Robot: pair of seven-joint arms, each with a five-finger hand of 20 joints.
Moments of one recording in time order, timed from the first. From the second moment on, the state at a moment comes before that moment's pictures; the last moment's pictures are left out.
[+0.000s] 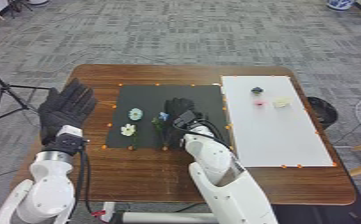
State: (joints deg) left arm 111.8 -60.0 -91.0 -114.3 19.0 11.8 17.2; right arm -82.9 -87.7 59.7 -89.4 -167.2 -3.3 7.9
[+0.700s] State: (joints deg) left arm 111.5 -60.0 -90.6 -114.1 18.7 11.8 17.2; right arm -83.1 -86.2 61.7 -94.7 -157.9 -4.3 12.8
